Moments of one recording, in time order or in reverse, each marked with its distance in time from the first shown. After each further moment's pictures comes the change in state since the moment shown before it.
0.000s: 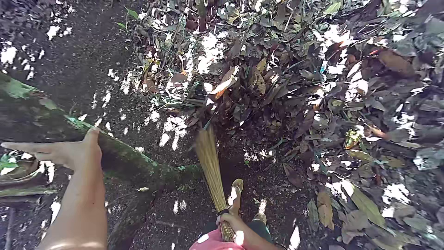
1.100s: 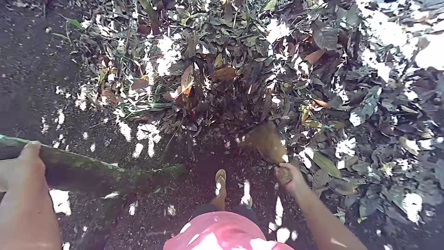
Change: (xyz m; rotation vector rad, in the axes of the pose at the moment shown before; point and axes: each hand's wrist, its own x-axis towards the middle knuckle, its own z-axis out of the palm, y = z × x) left_hand -0.048 0.016 -0.039 0.114 -0.229 0.334; right_hand -0.148 -0.103 -0.235 0.526 0.621 -0.559
